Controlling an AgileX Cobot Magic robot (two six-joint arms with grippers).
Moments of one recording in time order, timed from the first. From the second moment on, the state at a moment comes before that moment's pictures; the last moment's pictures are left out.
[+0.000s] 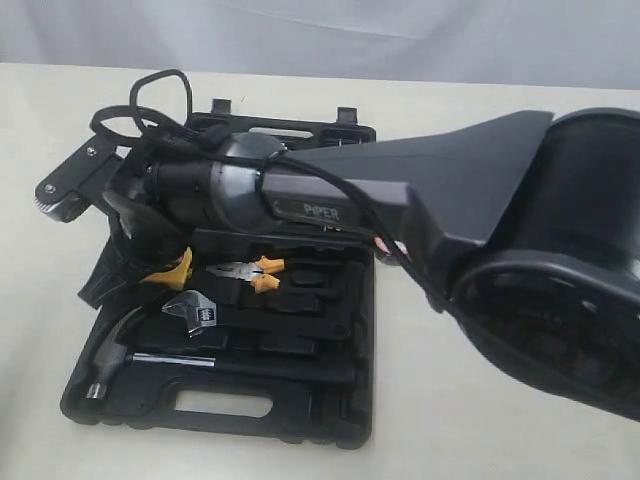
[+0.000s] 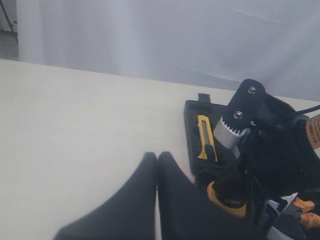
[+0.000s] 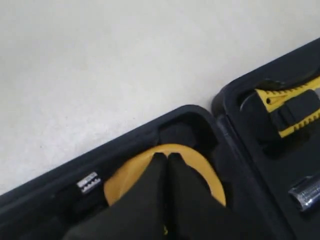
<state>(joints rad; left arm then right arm) -0.10 0.00 0.01 0.01 0.27 -0.18 0.89 2.32 -1.78 -0.30 0.60 0.18</state>
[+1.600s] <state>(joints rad) -0.10 0.00 0.01 0.01 0.27 -0.18 0.25 1.77 -1.23 0.04 0.91 -0.38</state>
